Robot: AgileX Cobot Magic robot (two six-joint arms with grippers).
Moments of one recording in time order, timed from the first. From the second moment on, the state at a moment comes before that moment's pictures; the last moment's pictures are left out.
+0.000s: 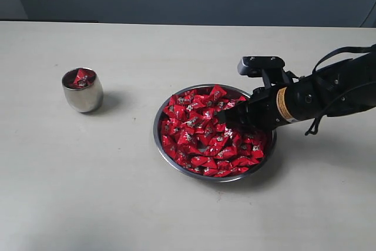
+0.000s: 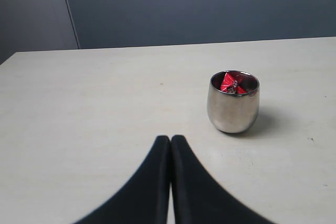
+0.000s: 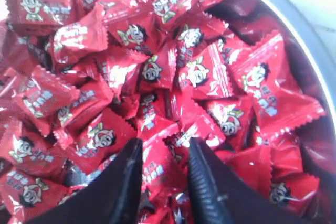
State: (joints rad) left arm 0.12 0.00 0.00 0.04 0.28 -0.02; right arm 0.49 1.84 -0.79 -1.59 -0.32 1.72
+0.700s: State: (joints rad) left arm 0.12 0.00 0.00 0.04 0.28 -0.02; right arm 0.49 1.87 -0.80 -1.63 -0.36 1.77
